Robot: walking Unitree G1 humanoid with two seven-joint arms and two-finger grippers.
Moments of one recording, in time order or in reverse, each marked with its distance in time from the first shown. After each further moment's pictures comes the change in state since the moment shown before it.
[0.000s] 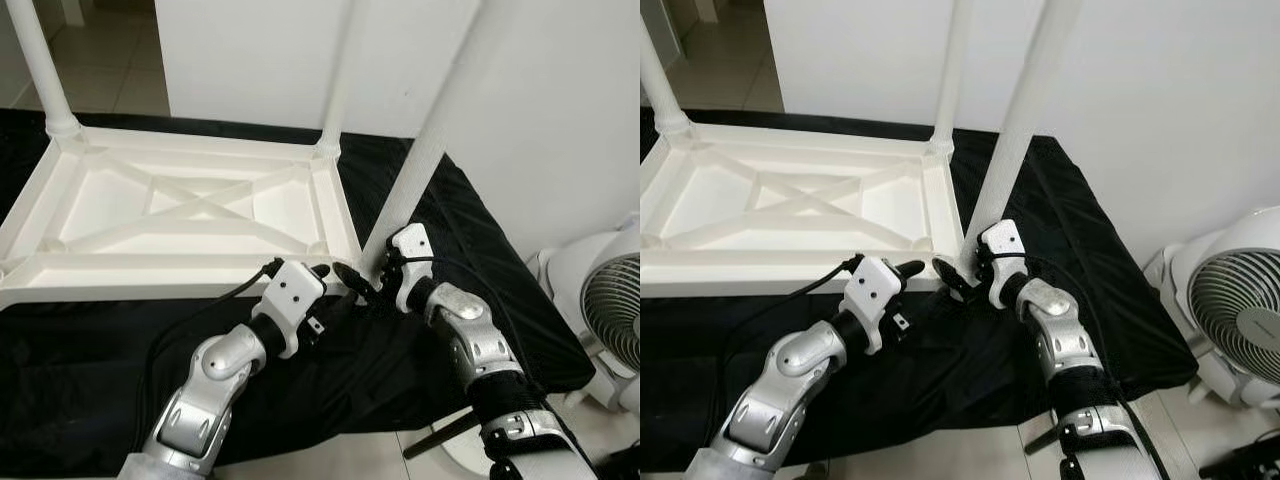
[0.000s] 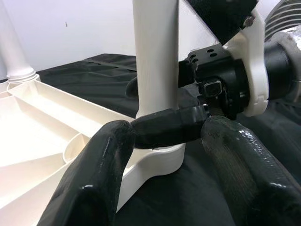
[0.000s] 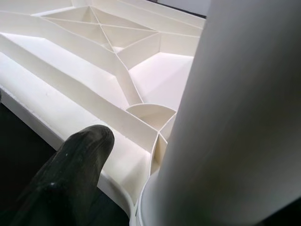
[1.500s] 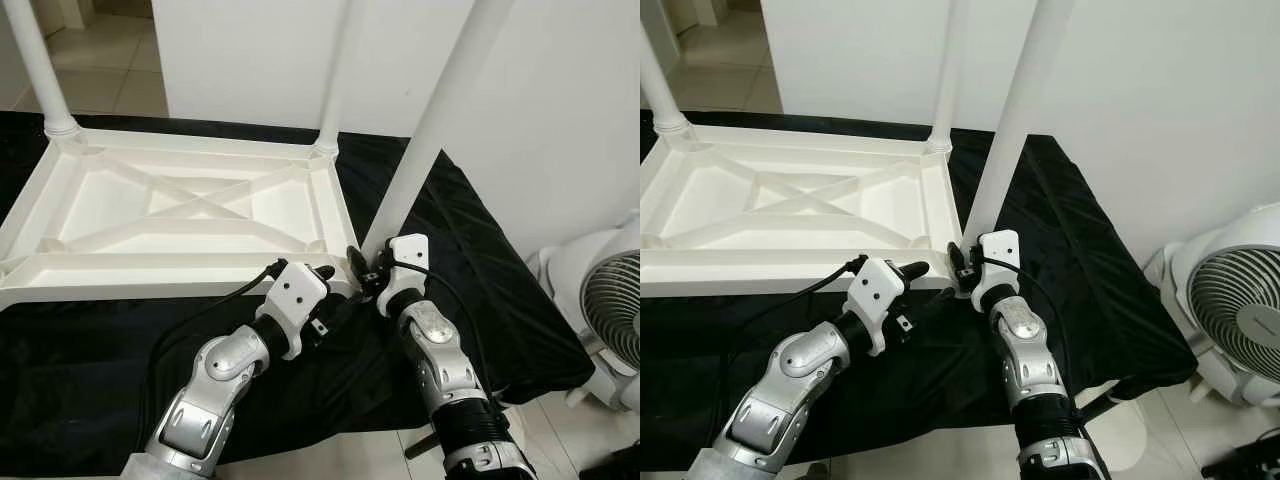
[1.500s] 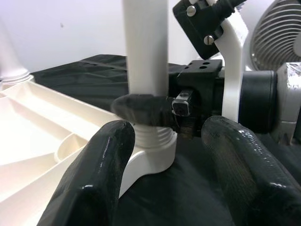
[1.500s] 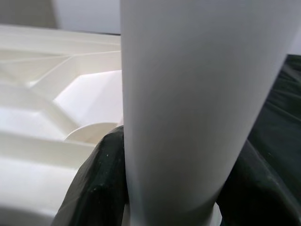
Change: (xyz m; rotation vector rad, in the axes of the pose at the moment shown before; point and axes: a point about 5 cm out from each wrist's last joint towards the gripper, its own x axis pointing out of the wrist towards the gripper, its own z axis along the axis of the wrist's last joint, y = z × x) left arm 0.002 -0.005 0.000 -0.008 -0.004 -0.021; right arm 0.000 0.023 -0.008 0.139 -0.082 -0.587
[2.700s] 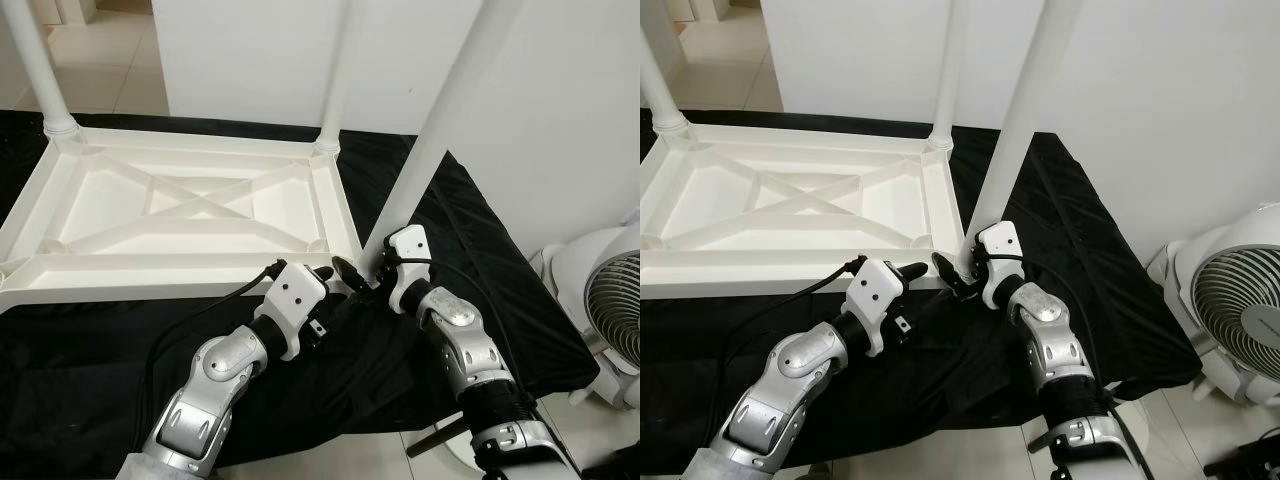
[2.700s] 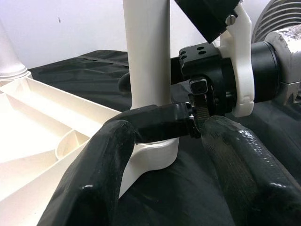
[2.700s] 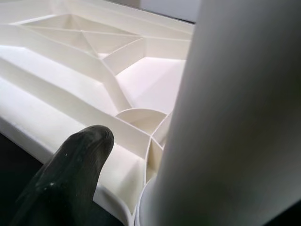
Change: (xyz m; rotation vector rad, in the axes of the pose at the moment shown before) left arm -0.002 0.002 -0.001 0.007 0.009 0.000; right arm 0.012 -0.012 0.011 -0.124 0.053 0.499
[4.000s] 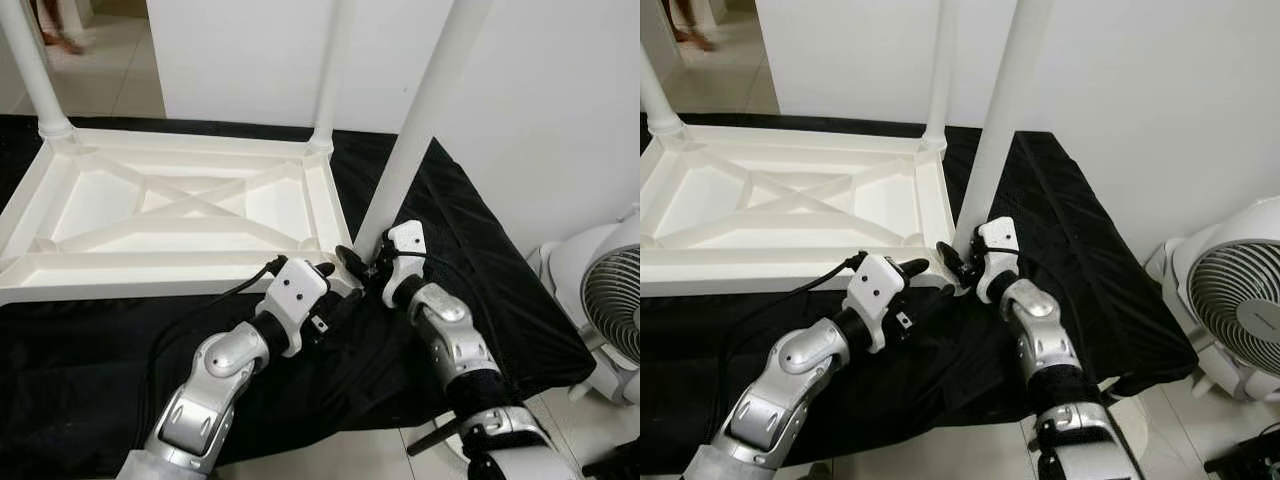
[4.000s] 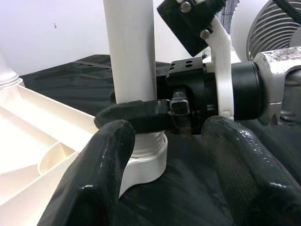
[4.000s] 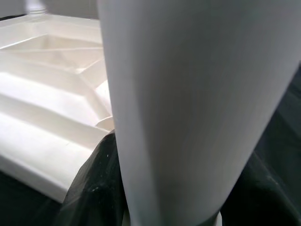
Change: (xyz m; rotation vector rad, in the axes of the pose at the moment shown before) left arm 0.003 0.000 0.004 -0.003 -0.012 -0.001; right arm 0.010 0.004 -0.003 0.119 -0.049 -0.160
